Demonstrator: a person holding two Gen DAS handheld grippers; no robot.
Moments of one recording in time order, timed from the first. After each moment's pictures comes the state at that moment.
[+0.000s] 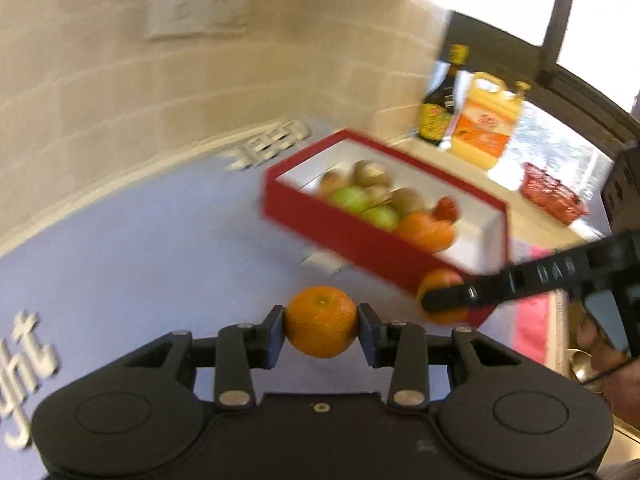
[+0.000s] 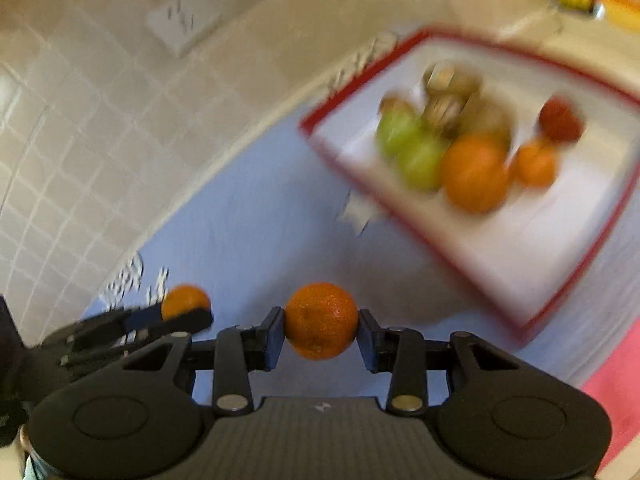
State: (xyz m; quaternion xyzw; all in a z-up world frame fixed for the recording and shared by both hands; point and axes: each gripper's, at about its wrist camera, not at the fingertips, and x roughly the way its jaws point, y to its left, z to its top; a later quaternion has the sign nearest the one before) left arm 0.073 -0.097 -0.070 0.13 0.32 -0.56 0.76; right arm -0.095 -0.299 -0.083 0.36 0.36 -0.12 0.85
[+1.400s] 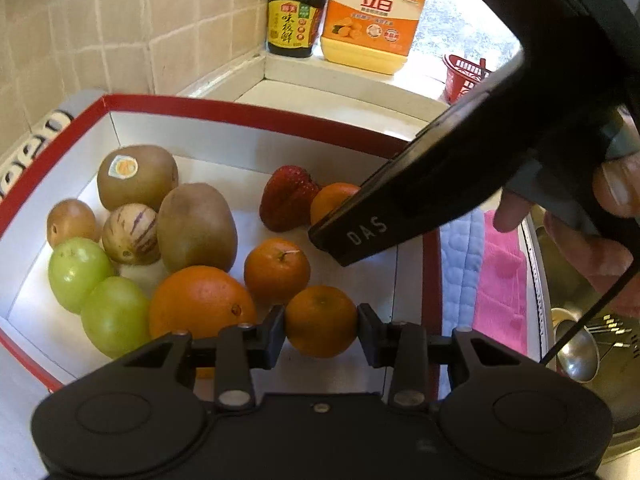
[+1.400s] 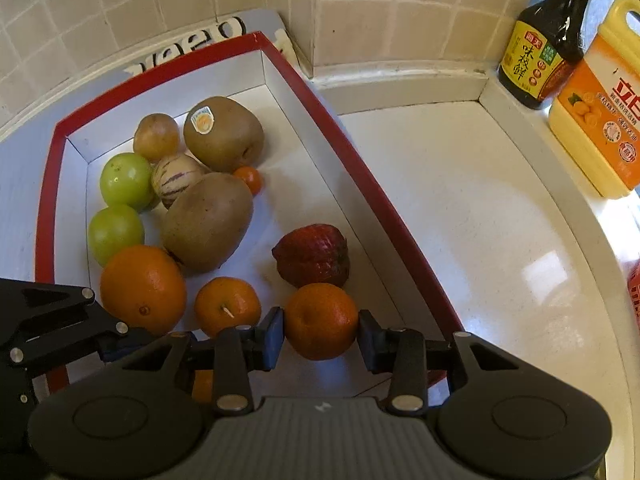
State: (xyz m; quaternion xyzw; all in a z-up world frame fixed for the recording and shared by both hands) left arm -0.003 -0.349 -0.131 0.26 0.37 -0.64 0.63; right arm -0.053 -0.477 -0.122 0.14 0.55 -0.21 0.80
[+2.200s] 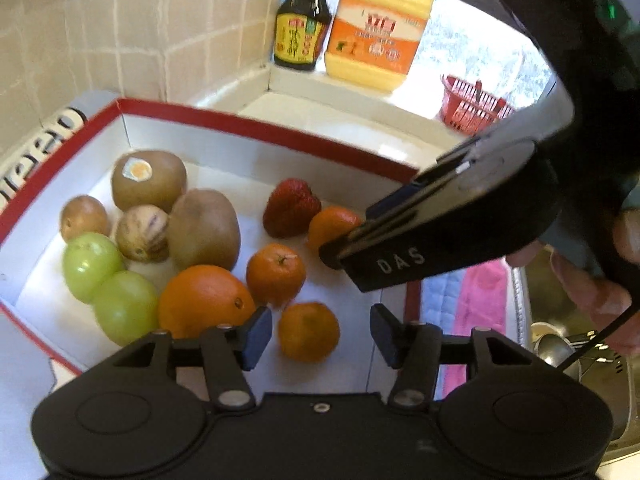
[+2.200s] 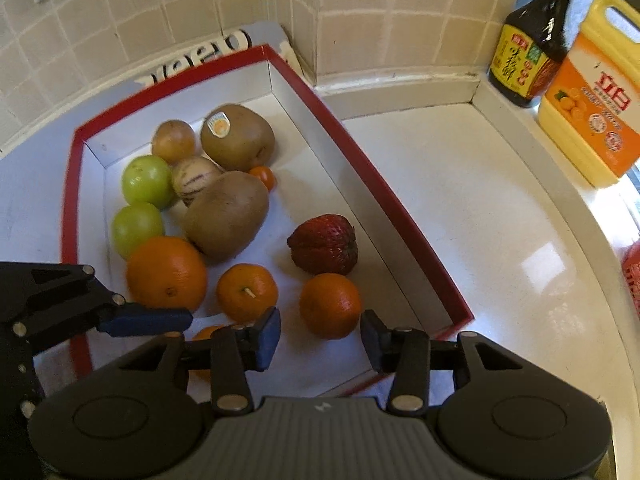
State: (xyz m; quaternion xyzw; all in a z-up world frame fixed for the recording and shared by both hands) left arm -0.001 -0.330 -0.110 0.23 0.36 -0.64 0.63; right arm -0.074 -0.461 -0.105 0.15 0.53 -0.21 0.81
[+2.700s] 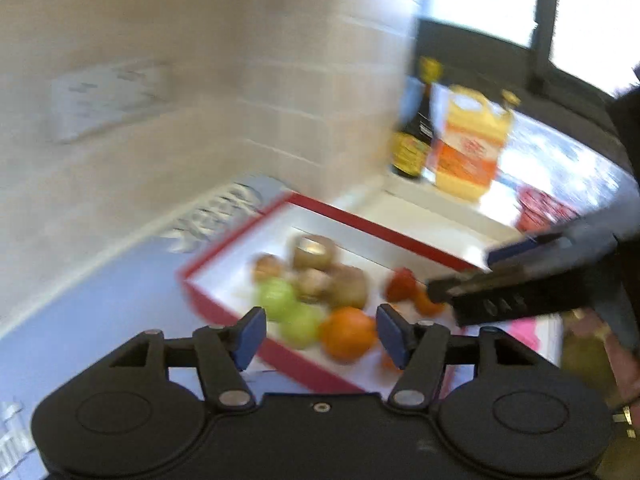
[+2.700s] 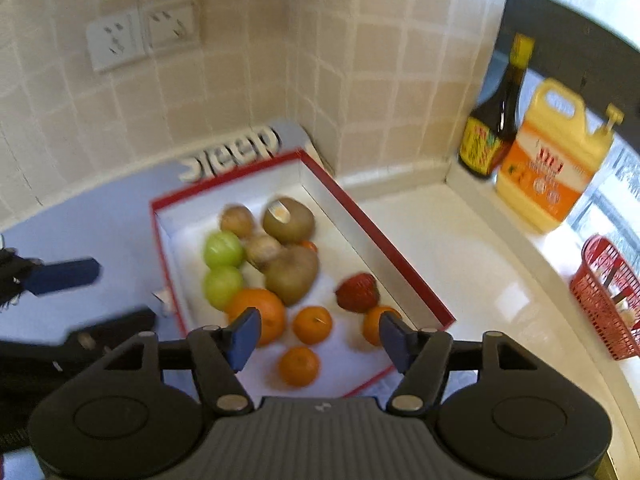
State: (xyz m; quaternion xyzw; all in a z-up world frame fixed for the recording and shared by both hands) left arm 0.013 -0.205 -0.008 0.15 0.28 -0.51 0.80; right arm -0.102 -0.377 -0.001 0.12 0.43 -0.26 0.86
